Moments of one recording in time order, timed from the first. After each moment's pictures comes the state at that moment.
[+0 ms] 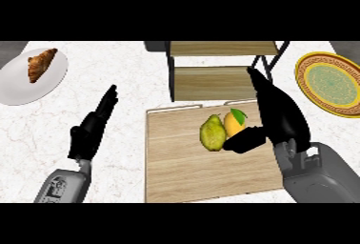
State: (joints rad) left arm -0.18 0.17 -0.13 -1.41 -0.04 0.08 0.01; right arm -0.54 -0.41 0.48 -1.77 0.42 -0.01 1.13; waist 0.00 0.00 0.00
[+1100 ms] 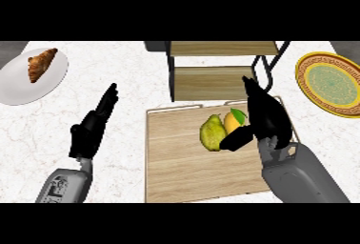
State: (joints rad) left arm -0.19 0.14 -0.10 -1.42 -0.07 0.06 0.02; right arm -0.47 -0.25 0.40 -1.64 0.59 0.09 1.09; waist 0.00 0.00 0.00
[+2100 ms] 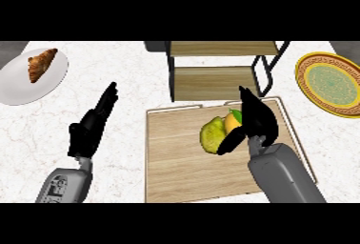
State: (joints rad) left arm -0.19 0.12 -0.06 -1.44 -0.10 0.02 0.04; right arm -0.42 -0.10 0.29 -1.46 0.75 0.13 0.96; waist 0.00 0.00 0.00
